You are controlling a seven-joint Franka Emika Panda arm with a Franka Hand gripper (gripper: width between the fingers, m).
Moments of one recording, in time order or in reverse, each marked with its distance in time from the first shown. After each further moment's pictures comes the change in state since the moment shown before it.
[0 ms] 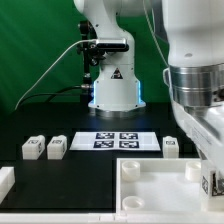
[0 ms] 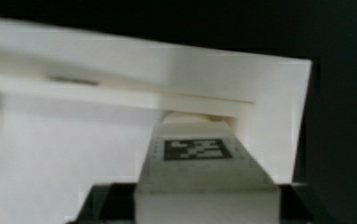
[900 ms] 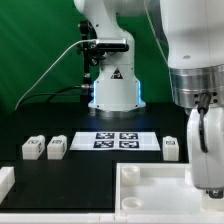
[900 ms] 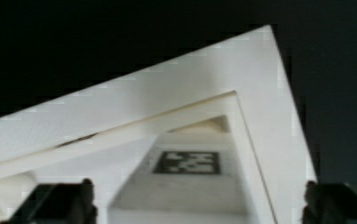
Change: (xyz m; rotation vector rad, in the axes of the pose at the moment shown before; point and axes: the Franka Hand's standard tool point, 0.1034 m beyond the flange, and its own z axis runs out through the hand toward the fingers) arm -0.007 0.013 0.010 0.000 0.002 0.238
